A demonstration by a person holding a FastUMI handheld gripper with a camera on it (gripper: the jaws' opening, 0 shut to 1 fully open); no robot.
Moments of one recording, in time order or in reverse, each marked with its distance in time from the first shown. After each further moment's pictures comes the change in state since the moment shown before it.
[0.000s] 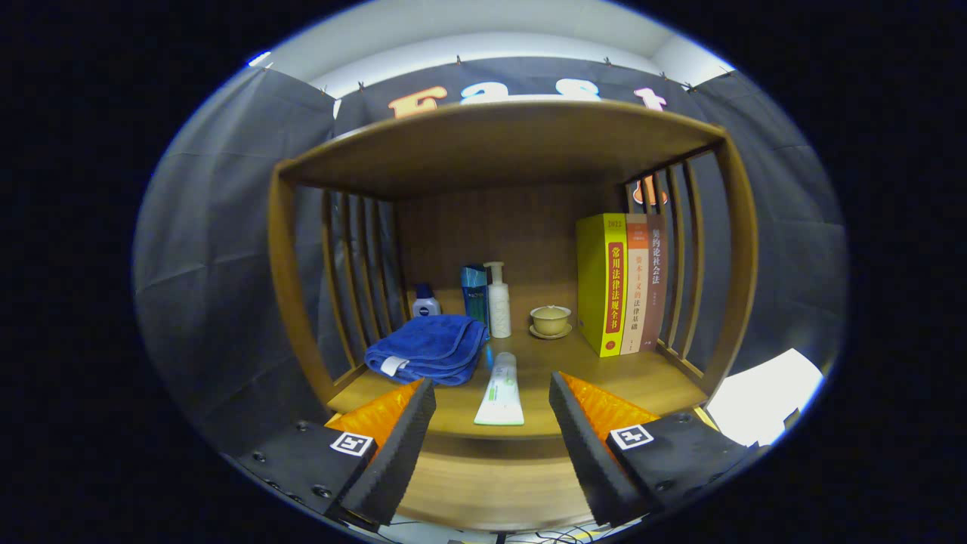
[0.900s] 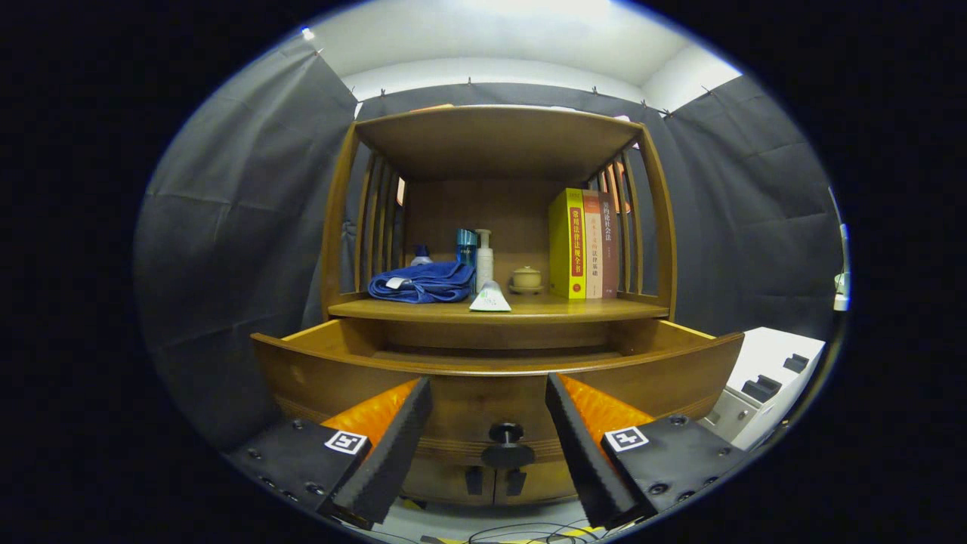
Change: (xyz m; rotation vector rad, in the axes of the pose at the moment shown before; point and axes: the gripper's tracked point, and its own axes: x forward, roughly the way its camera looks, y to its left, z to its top) arm -0.069 -0.001 -0.172 -0.073 -0.089 -0.127
